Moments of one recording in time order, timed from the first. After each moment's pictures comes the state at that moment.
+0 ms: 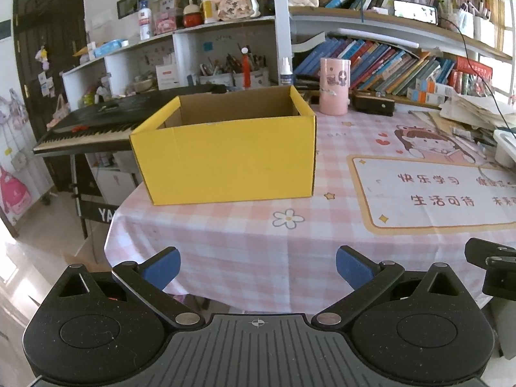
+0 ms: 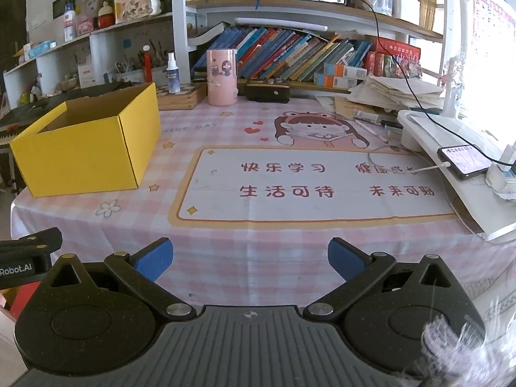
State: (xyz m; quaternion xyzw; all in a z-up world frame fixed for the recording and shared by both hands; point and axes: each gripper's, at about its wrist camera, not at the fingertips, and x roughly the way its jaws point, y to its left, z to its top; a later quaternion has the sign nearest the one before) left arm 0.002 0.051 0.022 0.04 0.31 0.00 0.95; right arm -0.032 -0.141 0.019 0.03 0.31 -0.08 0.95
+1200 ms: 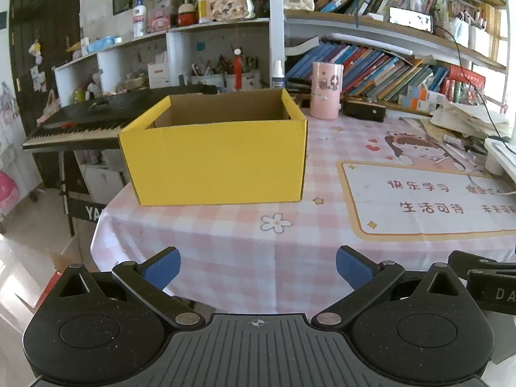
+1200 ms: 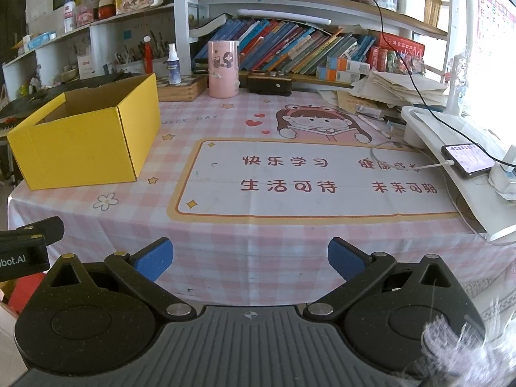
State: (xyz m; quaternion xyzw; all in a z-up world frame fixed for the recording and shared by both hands) left arm 0.008 0.052 0.022 0.02 0.31 -0.02 0.95; right arm -0.025 -0.139 0.014 0.03 0.32 -0.08 0.94
